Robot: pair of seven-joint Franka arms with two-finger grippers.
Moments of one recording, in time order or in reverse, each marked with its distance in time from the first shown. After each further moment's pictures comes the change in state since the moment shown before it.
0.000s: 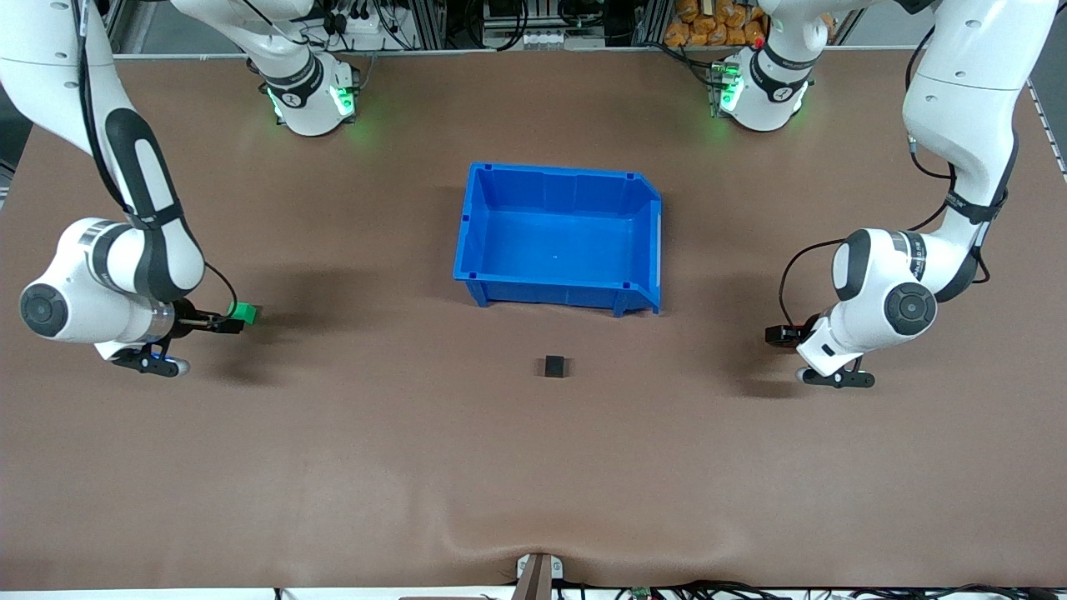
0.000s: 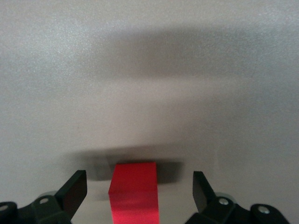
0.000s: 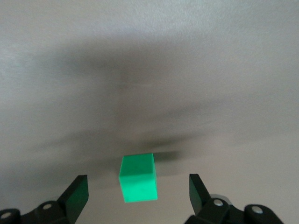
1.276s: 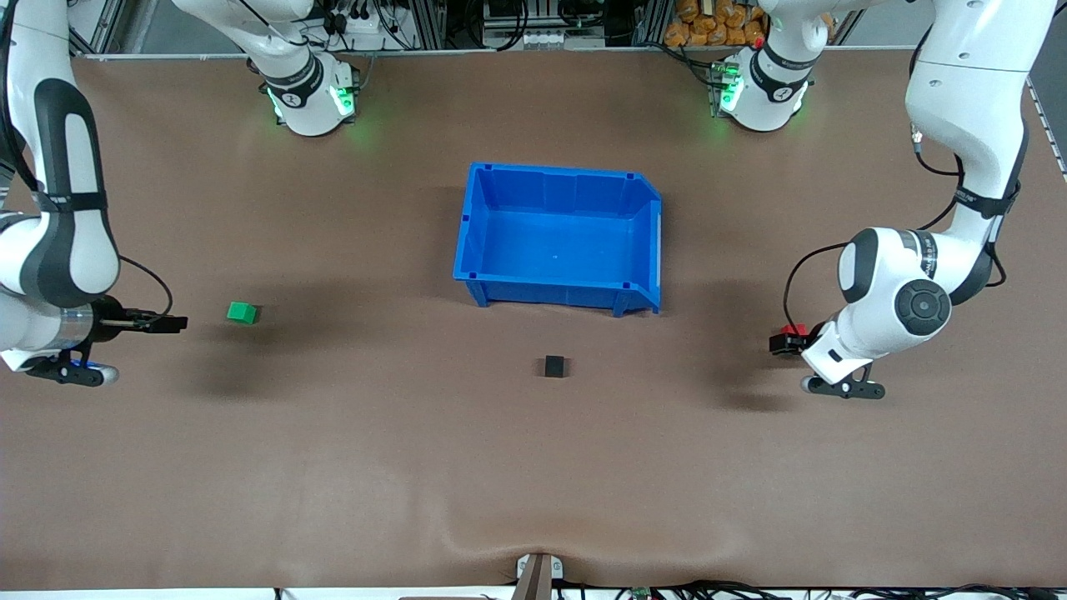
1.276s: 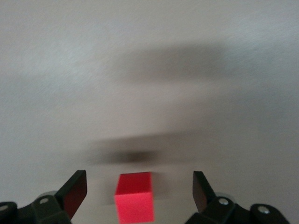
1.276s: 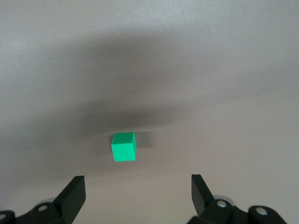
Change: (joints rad) left arm -0.012 -0.030 0.005 0.051 -0.001 -0.024 0.026; right arm -0.056 -0.013 -0.006 0.289 -0.032 -0.351 -0.072
